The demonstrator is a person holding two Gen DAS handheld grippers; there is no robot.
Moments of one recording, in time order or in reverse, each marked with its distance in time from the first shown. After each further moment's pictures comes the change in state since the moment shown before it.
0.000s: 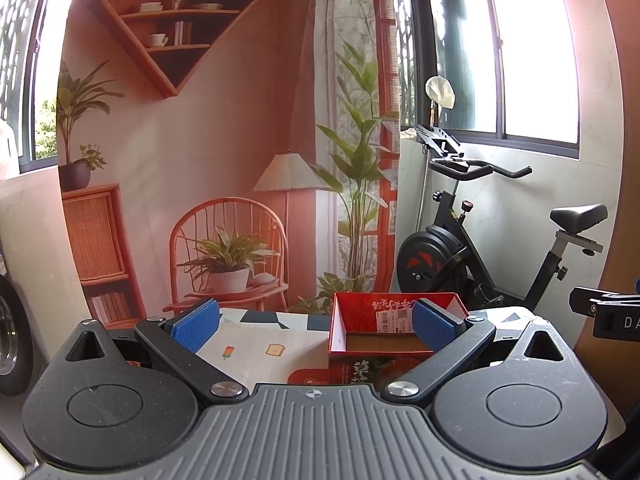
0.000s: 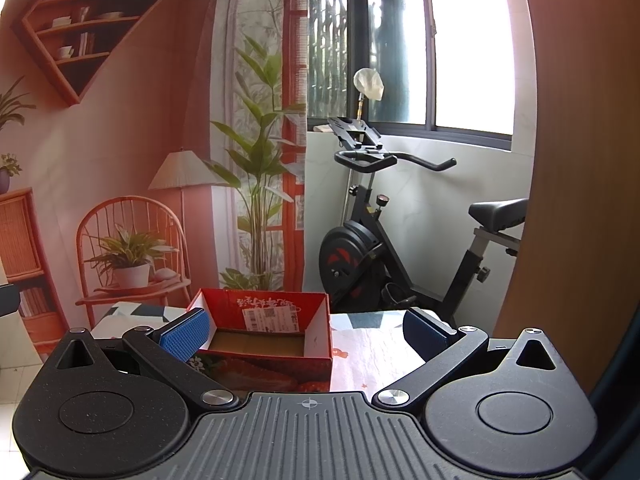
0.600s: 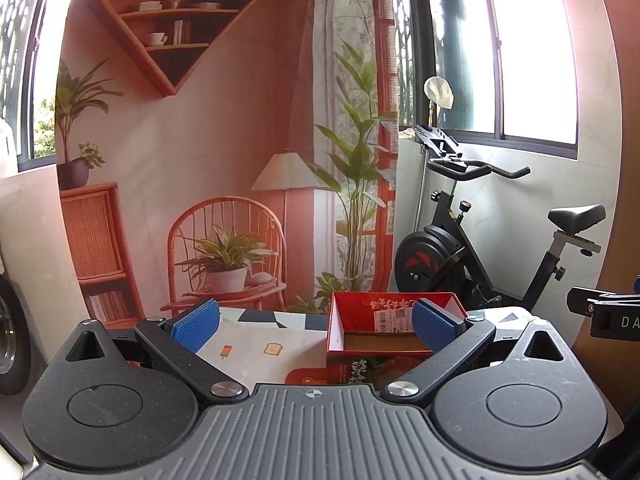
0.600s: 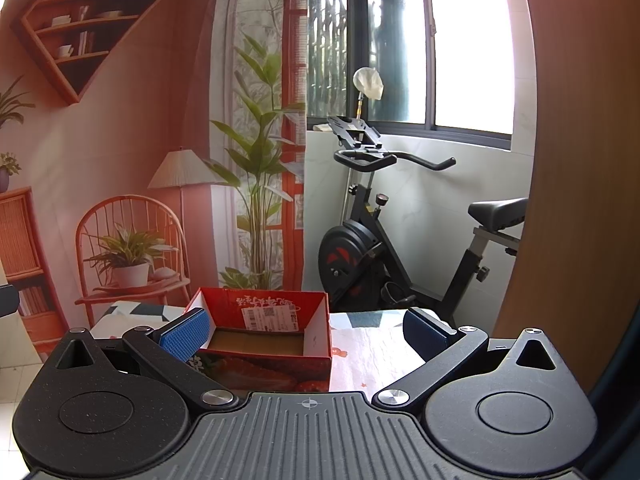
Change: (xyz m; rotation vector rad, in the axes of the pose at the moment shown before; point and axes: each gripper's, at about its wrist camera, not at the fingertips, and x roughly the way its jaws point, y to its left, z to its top) left arm 0.001 0.000 0.000 0.000 0.001 -0.005; right arm 0.002 -0.001 -0.002 0.001 0.001 0.000
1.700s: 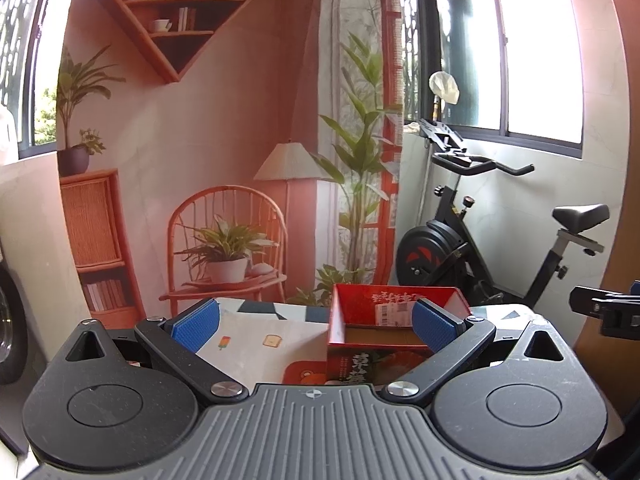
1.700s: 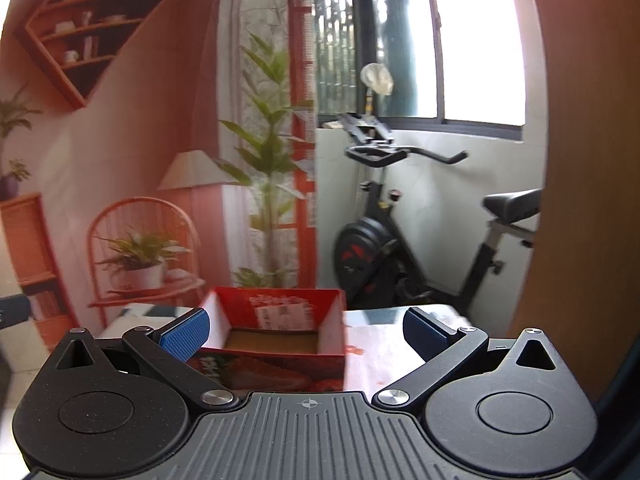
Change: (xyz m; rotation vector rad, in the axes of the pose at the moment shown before) left arm 0.014 0.005 -0.010 -0.019 0.013 0.010; right arm 0.015 -0.007 -0.011 0.035 0.003 0.077
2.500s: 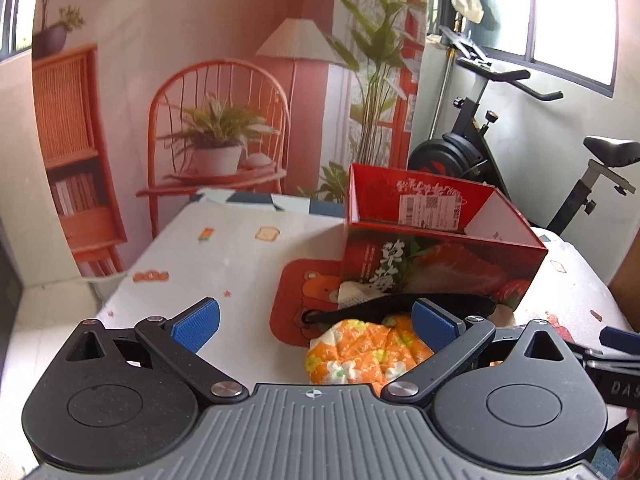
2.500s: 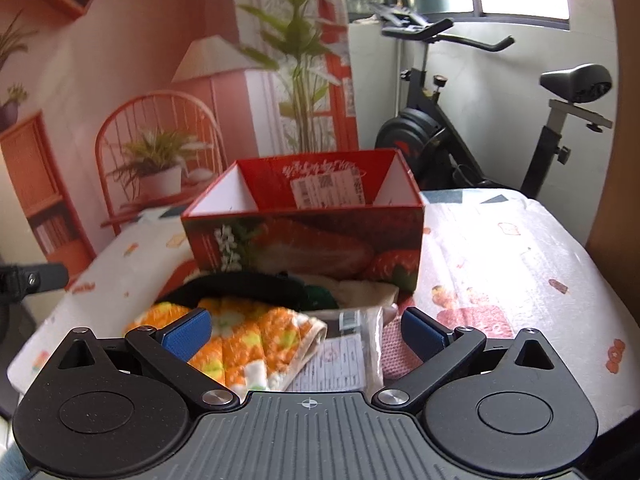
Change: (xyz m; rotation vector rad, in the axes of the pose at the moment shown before) left arm 0.138 0.029 -0.112 -0.068 0.243 -0.036; right arm 0.138 0.027 -0.150 0.025 0.244 0.084
